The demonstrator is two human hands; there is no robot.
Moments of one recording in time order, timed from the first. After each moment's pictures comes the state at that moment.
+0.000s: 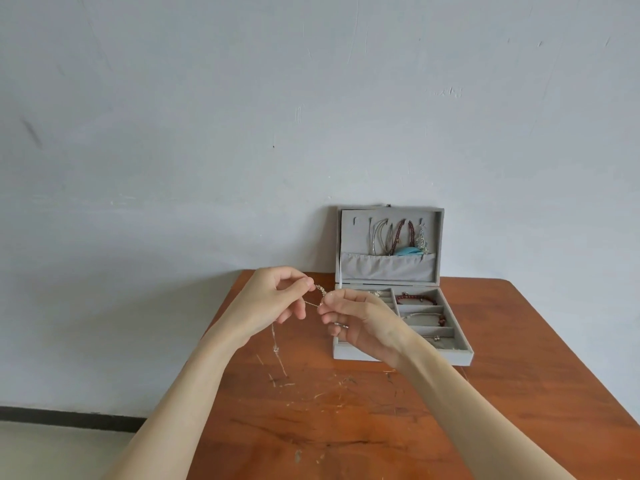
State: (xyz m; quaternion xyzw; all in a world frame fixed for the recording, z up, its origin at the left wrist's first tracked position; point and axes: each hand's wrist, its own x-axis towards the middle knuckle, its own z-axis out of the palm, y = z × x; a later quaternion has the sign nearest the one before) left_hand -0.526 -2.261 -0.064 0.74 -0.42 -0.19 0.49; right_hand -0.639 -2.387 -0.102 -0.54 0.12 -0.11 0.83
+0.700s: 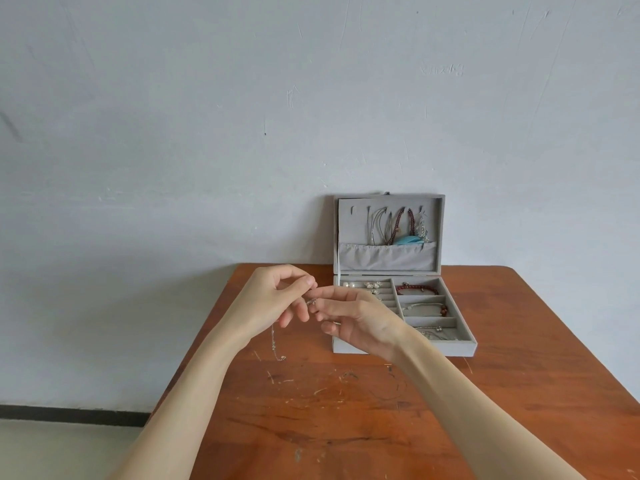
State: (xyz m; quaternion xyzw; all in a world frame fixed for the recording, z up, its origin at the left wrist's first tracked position) left_hand -0.522 -2.268 -0.078 0.73 -0.43 -0.19 0.49; right_hand -0.631 -2.390 -0.112 -0.53 0.08 -0.08 0.84
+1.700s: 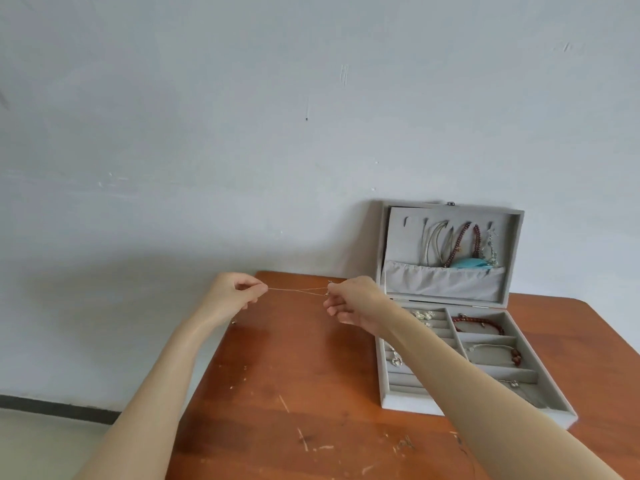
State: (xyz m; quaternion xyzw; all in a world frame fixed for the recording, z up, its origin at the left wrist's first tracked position) left_hand -0.352 -2.277 -0.140 0.81 -0.32 -0.16 0.47; right_hand -0.498 -2.431 -0.128 -0.63 0.35 -0.09 0.69
